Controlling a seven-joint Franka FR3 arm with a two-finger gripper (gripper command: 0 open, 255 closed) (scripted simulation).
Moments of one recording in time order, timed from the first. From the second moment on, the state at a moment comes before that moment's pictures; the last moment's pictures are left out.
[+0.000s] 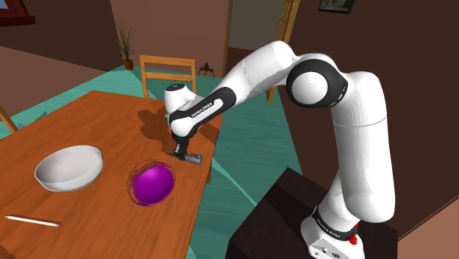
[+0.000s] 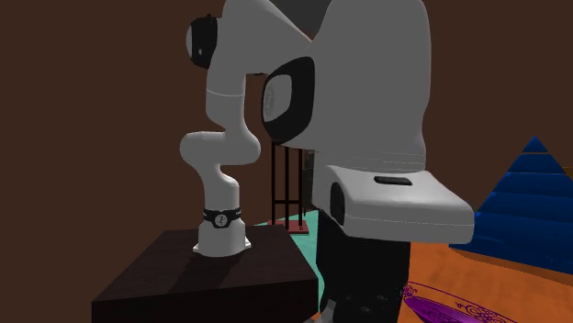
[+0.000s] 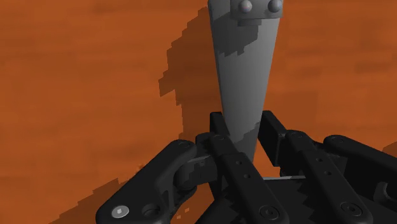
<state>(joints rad) 0.18 0.52 0.07 -1.81 -0.11 2.30 -0.22</state>
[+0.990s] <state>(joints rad) 0.18 0.41 0.08 -1.77 -0.10 2.15 -0.24</state>
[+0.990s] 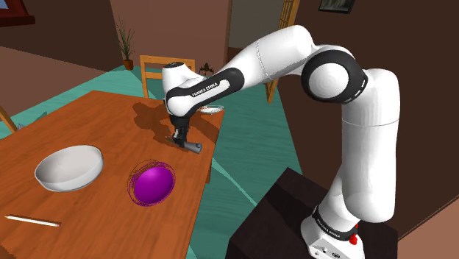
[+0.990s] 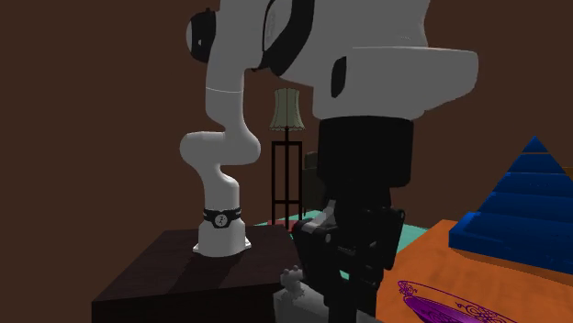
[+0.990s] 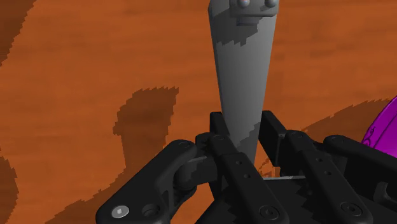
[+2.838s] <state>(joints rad) 0.38 0.46 0.16 -1.67 -0.13 2.09 0.05</state>
